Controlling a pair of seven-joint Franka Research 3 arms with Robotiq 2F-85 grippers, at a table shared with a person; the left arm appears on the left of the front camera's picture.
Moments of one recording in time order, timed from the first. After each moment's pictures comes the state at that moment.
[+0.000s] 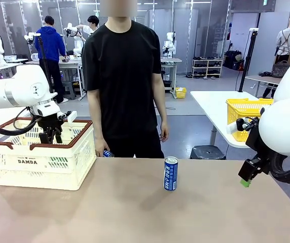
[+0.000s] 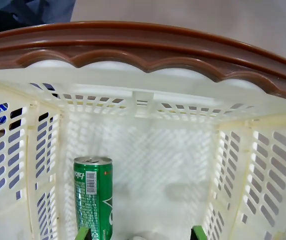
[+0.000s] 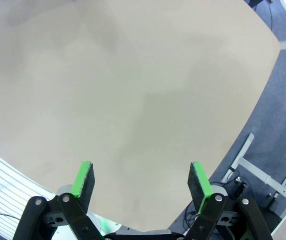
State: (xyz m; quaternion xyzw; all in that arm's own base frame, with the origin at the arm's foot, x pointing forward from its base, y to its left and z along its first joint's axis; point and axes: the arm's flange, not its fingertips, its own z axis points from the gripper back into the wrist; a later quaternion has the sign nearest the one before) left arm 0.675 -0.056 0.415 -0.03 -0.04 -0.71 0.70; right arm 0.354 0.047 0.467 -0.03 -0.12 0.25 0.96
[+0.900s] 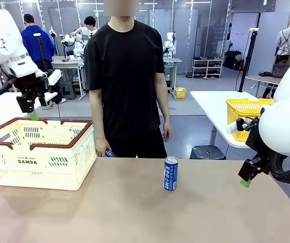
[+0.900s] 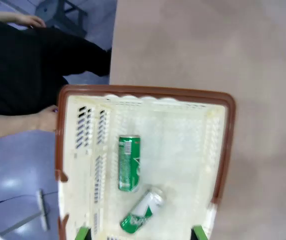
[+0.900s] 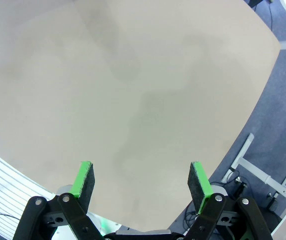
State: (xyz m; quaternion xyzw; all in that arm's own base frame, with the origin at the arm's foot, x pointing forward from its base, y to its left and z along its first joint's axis) left arm 0.597 -0.042 0.590 0.06 -0.11 -0.71 0.69; right arm 0.354 0.047 0.467 -0.03 -0.12 0.25 0.96
